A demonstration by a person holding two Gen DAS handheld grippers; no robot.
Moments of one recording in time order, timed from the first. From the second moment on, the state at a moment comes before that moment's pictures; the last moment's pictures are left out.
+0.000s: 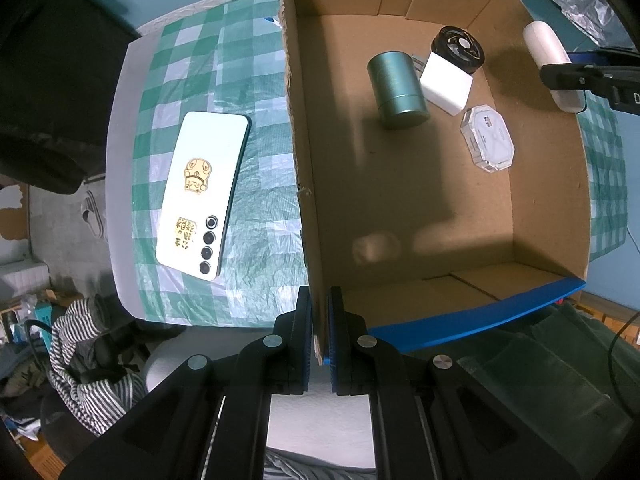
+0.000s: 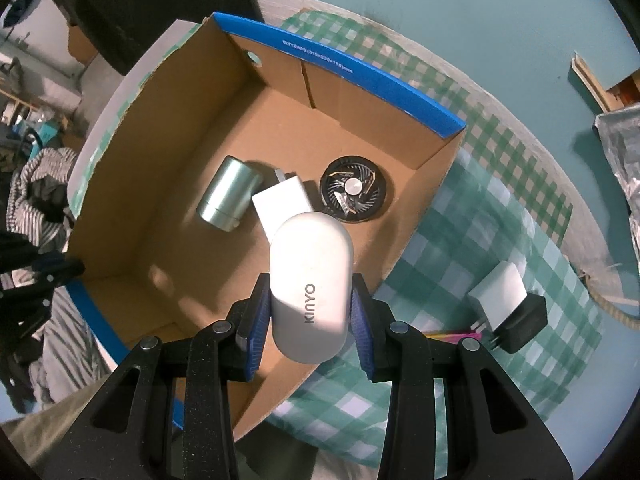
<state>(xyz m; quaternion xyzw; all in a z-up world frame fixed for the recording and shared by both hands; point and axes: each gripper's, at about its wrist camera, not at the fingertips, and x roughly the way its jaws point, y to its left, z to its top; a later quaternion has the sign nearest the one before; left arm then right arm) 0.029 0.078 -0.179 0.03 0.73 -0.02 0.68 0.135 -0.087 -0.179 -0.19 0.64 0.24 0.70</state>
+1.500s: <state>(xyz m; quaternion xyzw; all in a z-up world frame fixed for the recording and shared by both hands) 0.028 0.078 -0.180 0.03 0.73 -0.02 0.68 0.138 -0.158 -0.168 -0.14 0.65 0.17 0.73</state>
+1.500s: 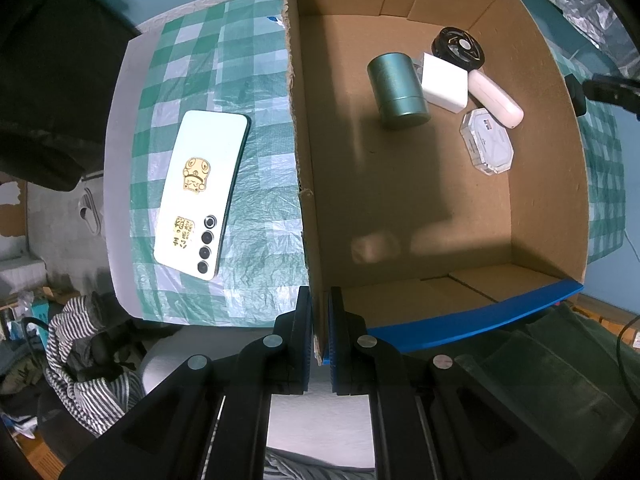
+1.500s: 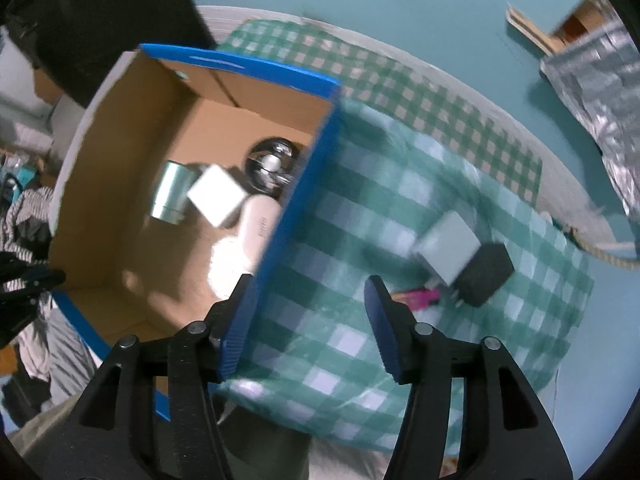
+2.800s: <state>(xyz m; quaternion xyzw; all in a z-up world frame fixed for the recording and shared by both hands) 0.028 0.080 -0.181 0.02 0.74 -0.02 0.68 0.179 -0.284 -0.289 0.10 0.72 -0.06 0.68</state>
